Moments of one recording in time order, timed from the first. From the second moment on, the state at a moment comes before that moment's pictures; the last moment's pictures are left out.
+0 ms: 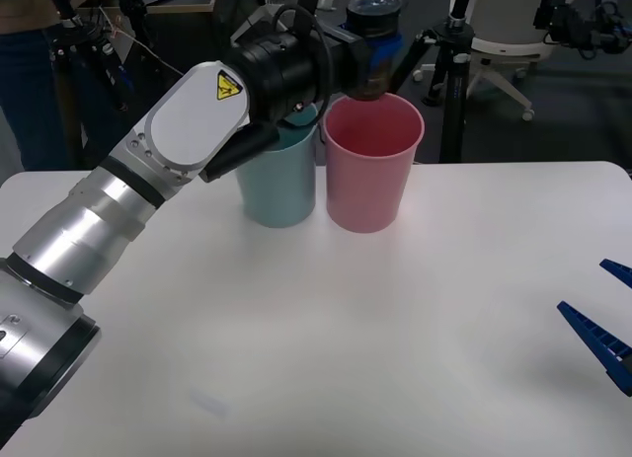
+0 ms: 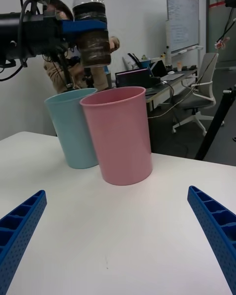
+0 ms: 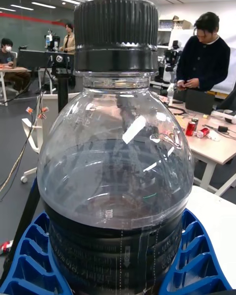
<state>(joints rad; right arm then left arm) 0.35 -0.40 -0.52 -1.66 0.96 -1.22 0.00 -0.96 0.35 -0.44 -1.23 -1.73 -0.37 0.92</state>
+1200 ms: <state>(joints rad) 0.35 -0.40 -0.52 -1.66 0.96 -1.22 0.00 -0.96 0.28 -0.44 -1.18 -1.80 -0.33 0.94</state>
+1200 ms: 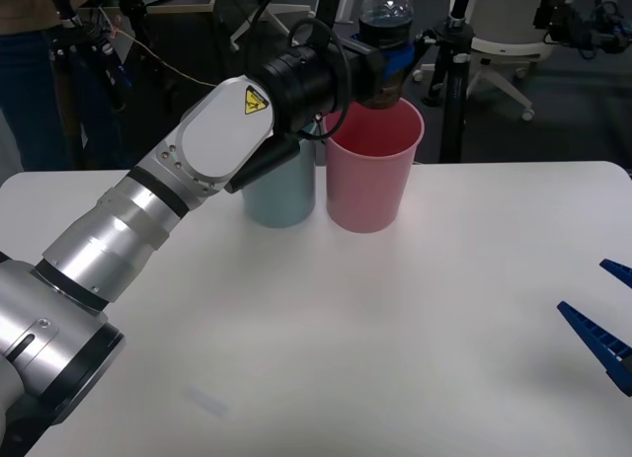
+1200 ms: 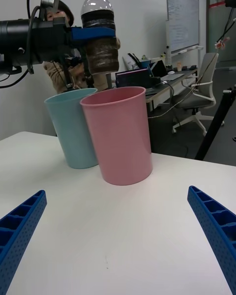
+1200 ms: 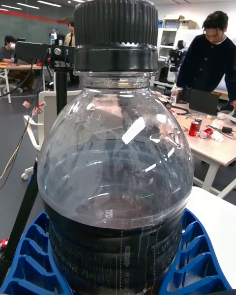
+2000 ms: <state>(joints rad) 0.35 -0.40 -0.52 -1.66 0.96 -1.22 0.00 -0.96 0.27 -0.47 -1.16 -1.81 -0.25 0.96</state>
